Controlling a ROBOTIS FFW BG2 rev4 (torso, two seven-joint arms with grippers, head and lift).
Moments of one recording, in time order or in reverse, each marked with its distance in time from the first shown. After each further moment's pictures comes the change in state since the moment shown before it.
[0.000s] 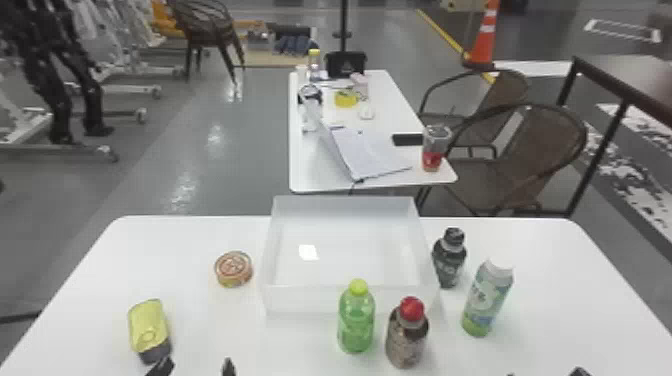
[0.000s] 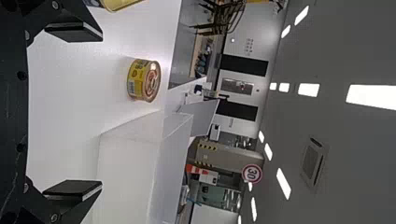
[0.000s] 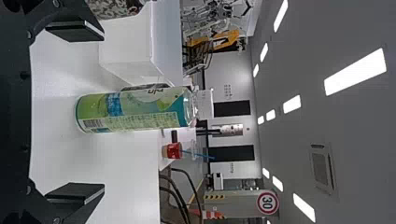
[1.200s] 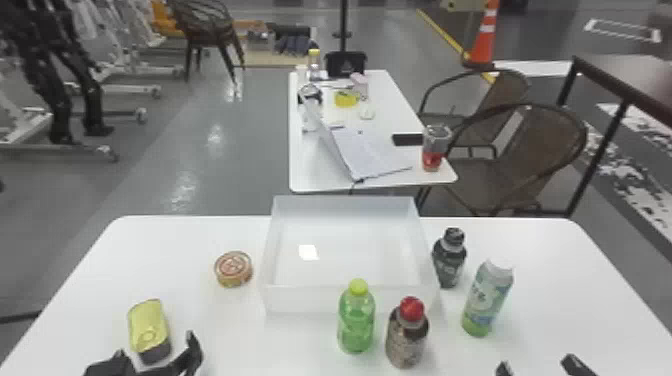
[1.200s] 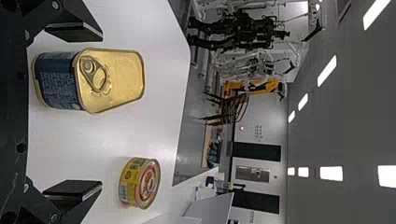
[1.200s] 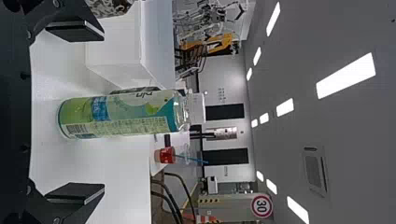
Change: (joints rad) left arm -0.086 0.127 -0.108 -0.020 -0.005 0.145 0.581; right arm -0.048 0.000 0.008 0.035 -0.003 -0.017 0.015
